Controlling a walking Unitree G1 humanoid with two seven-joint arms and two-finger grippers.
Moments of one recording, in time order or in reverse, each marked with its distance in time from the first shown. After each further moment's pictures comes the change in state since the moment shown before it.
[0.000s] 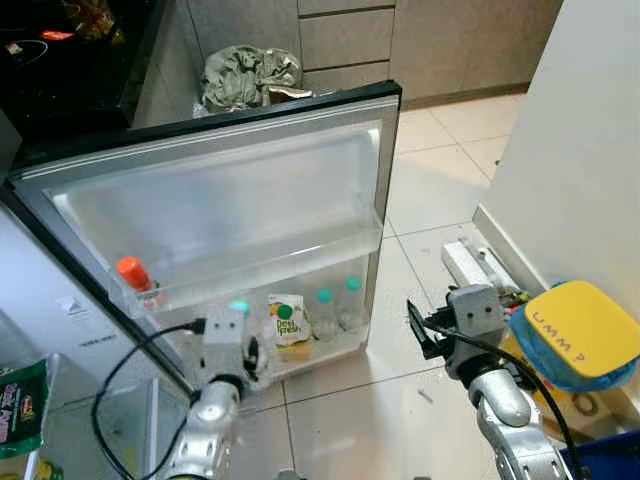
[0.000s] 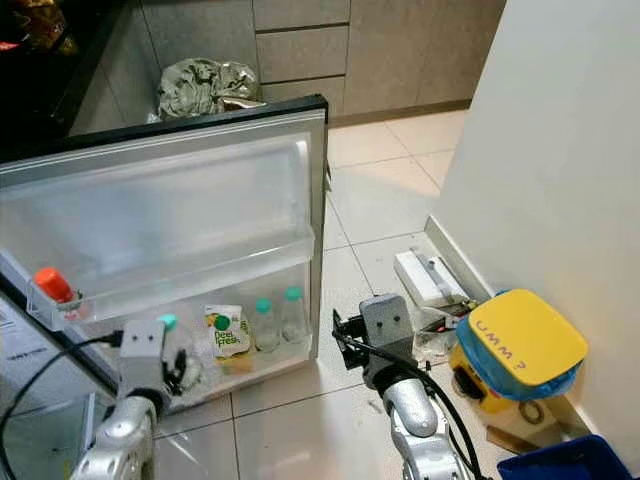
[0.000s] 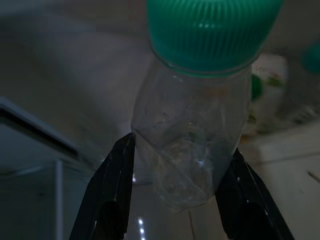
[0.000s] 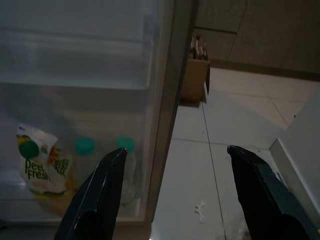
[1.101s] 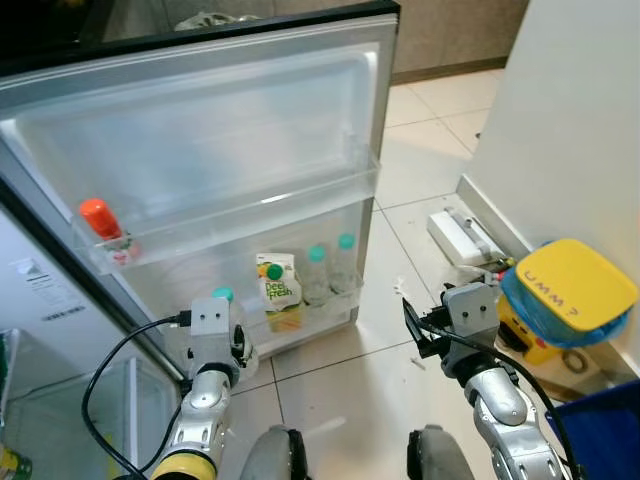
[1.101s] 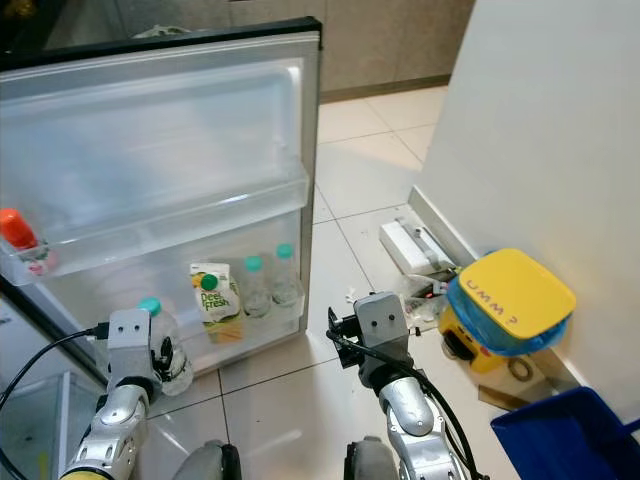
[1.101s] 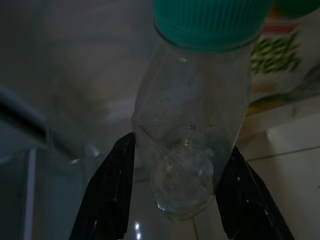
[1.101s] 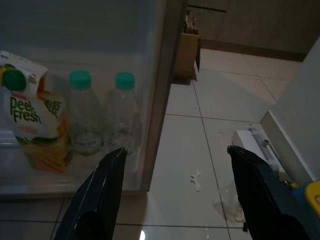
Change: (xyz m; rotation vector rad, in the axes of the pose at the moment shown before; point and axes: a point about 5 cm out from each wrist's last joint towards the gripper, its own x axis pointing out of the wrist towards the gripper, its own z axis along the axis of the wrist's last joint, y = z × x) left arm 0.011 0.003 0.010 -0.029 -0.064 0.025; right arm -0.001 0.003 -0.001 -0.020 0.006 0.012
